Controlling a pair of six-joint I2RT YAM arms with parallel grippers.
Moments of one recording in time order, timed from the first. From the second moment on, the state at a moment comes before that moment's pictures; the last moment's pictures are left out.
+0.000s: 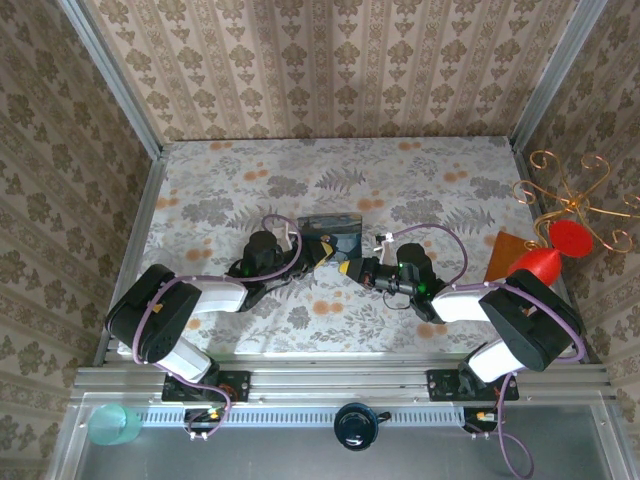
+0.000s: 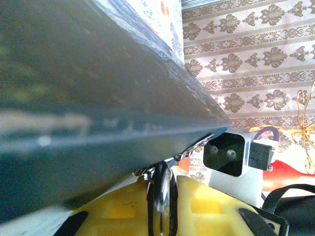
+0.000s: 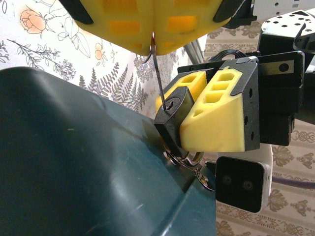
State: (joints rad) left arm -0.65 1.54 0.49 0.78 0.51 -1.22; right arm 0.57 1.49 0.38 0.81 -0.49 1.08
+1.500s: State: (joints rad) left arm -0.69 1.47 0.52 0.70 0.51 -1.22; right arm 0.54 1.46 0.36 0.83 -0.57 1.09
